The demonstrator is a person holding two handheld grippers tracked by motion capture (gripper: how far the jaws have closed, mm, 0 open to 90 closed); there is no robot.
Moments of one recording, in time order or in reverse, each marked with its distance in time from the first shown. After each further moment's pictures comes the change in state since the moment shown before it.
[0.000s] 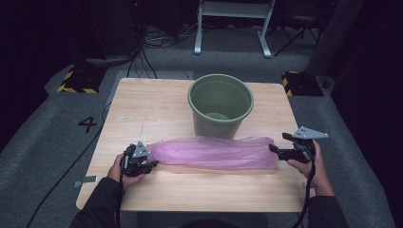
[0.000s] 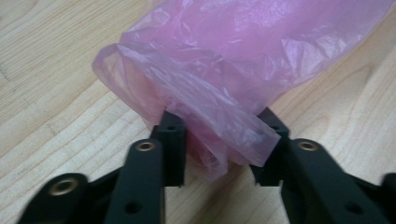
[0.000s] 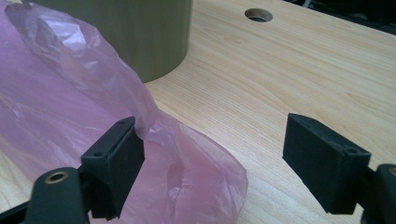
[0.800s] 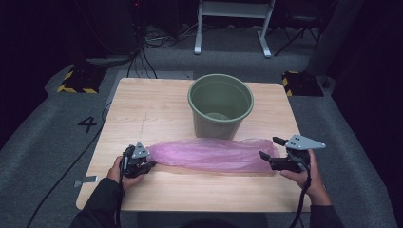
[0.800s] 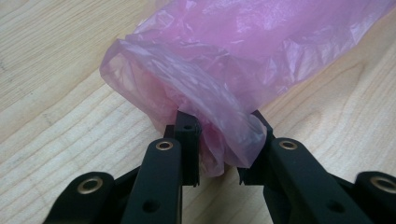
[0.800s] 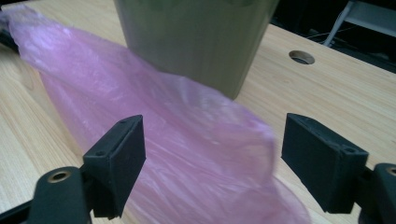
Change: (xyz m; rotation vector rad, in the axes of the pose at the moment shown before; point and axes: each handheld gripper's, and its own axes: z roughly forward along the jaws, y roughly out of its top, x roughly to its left) left arm -0.003 -0.002 -0.002 0.004 -0.002 -0.028; right arm 0.058 0.016 -0.021 -0.087 0.072 -0.092
